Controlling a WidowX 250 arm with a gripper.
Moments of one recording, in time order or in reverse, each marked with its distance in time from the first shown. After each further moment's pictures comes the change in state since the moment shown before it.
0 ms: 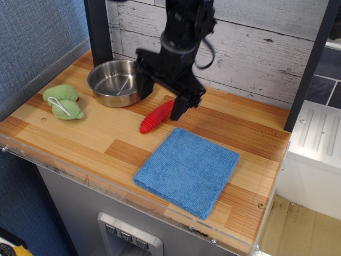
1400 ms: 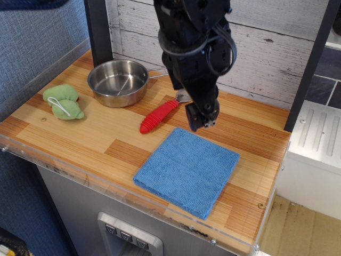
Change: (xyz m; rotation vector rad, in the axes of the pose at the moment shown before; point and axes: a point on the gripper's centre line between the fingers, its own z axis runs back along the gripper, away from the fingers) arm -0.039 -0.057 0.090 -0.095 -0.404 -0.623
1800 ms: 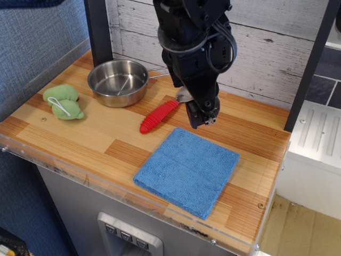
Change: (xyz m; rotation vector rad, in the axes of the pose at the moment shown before) arm 0.002 0.002 0.005 0.013 -0.017 -0.002
